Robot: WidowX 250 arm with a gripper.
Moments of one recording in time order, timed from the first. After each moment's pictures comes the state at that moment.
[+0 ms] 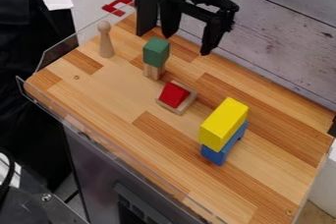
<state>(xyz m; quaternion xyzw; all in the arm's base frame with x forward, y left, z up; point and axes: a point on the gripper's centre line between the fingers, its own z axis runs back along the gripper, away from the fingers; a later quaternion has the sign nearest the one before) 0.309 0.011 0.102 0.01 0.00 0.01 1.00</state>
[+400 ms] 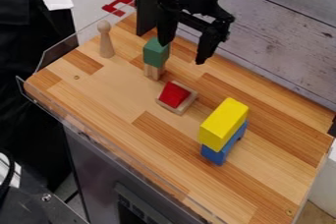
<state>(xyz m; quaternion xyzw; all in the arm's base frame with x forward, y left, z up) 0.304 0.018 0.090 0.02 0.02 0.01 1.00</state>
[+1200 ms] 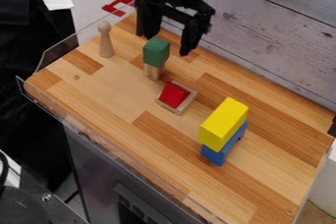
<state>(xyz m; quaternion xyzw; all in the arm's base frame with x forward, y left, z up) 0.308 0.046 0.089 0.01 0.01 0.03 1.00</state>
